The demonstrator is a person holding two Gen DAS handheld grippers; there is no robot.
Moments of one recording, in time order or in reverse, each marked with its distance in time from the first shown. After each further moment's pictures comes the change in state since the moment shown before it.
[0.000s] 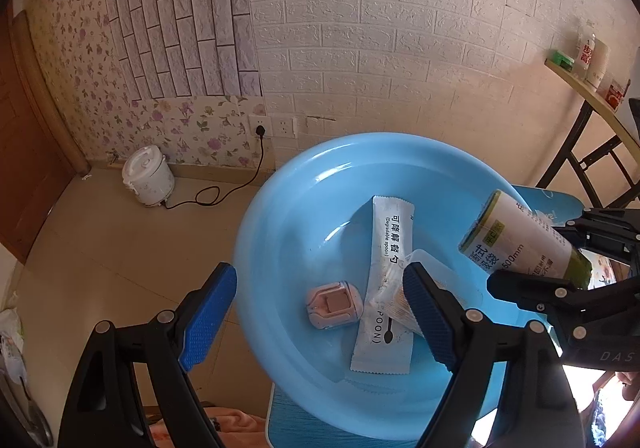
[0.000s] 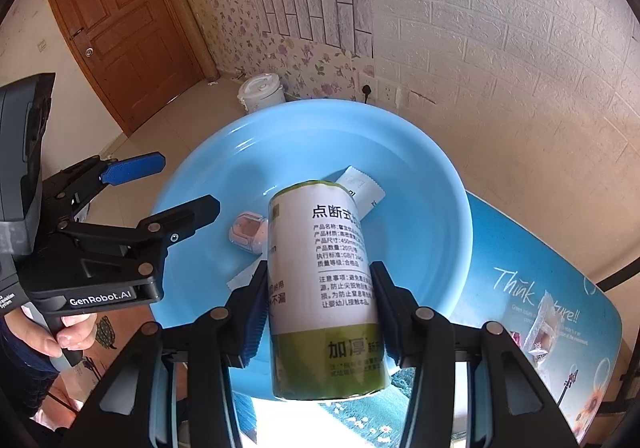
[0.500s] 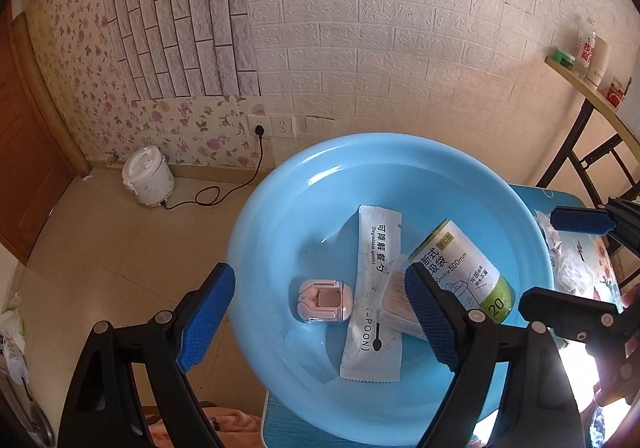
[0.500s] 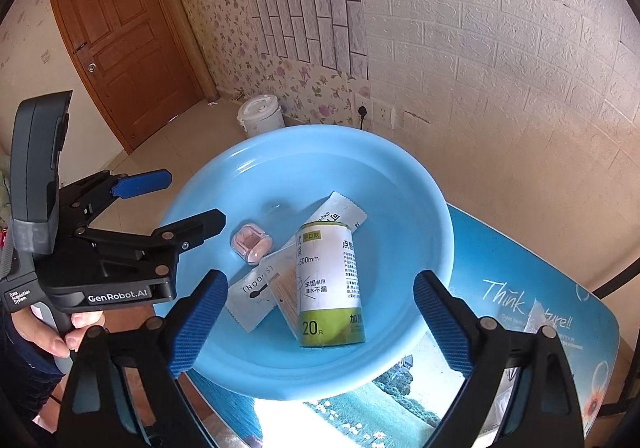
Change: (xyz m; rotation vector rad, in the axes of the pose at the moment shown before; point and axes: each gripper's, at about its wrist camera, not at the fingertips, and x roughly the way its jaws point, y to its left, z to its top) left arm 0.002 -0.009 0.004 0.013 0.018 0.009; right arm -0.023 -0.007 -0.008 0.025 -0.073 0.001
